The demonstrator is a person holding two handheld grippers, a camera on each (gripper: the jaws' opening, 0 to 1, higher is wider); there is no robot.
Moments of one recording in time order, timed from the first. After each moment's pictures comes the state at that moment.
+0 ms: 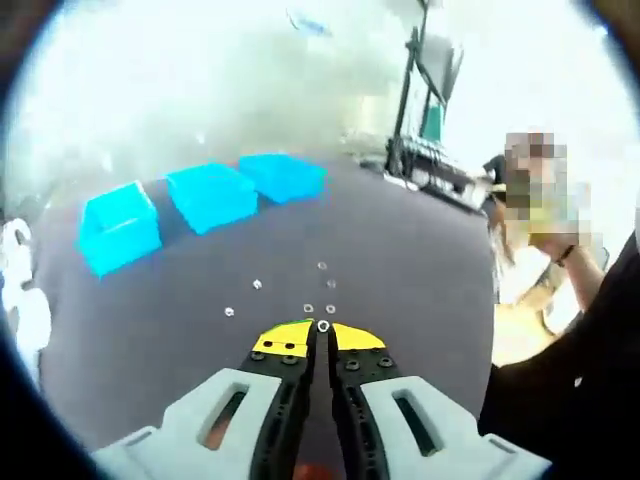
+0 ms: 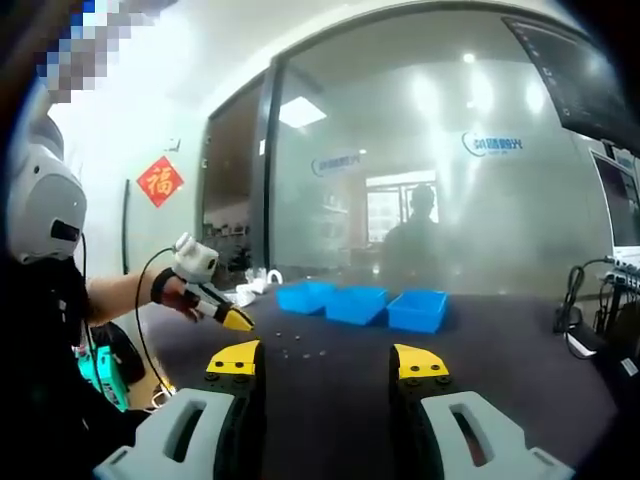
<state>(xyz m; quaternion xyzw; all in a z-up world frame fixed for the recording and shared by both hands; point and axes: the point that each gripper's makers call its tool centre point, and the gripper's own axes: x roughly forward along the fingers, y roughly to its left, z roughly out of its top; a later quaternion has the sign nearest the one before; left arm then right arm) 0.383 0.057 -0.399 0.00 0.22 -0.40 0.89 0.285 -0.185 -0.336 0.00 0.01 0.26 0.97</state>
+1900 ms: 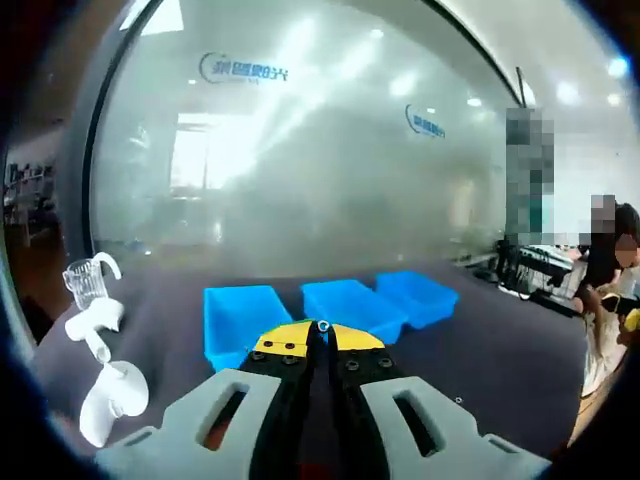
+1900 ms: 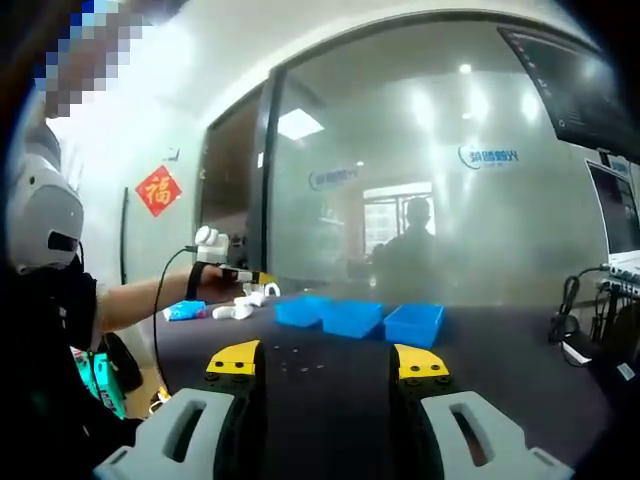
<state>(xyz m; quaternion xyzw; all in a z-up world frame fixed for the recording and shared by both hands) 0.534 0.145 -0.319 -0.03 0.07 -0.18 0.98 0.281 -0.191 -0.321 0.00 -0.01 0.25 0.97</state>
